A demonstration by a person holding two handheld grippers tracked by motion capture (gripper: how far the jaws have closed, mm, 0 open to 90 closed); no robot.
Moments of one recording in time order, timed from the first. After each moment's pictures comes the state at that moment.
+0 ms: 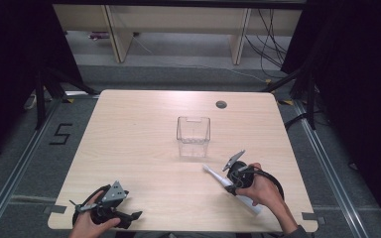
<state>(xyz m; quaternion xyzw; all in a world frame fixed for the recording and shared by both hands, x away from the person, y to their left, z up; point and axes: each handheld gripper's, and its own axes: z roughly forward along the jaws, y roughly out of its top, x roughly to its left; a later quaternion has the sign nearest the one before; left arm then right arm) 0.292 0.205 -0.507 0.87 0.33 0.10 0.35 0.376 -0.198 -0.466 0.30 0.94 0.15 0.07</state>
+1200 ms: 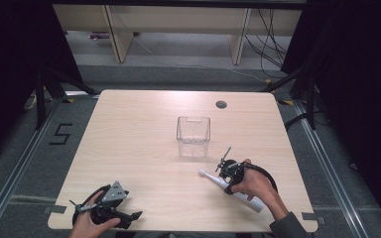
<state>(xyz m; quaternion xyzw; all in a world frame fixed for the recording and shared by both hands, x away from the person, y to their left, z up) 0.292 0.205 -0.507 0.87 0.33 0.10 0.36 0.395 -0.179 -0.474 0.28 0.96 0.05 0.01</state>
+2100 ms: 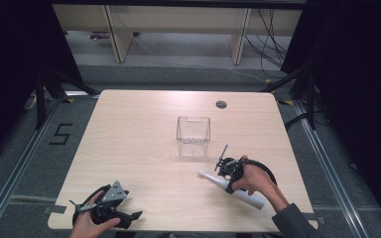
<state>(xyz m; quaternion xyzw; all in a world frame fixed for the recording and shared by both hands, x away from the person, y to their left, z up) 0.292 0.205 -0.507 0.87 0.33 0.10 0.36 0.404 -0.177 -0.473 0.26 0.97 0.02 -0.01</state>
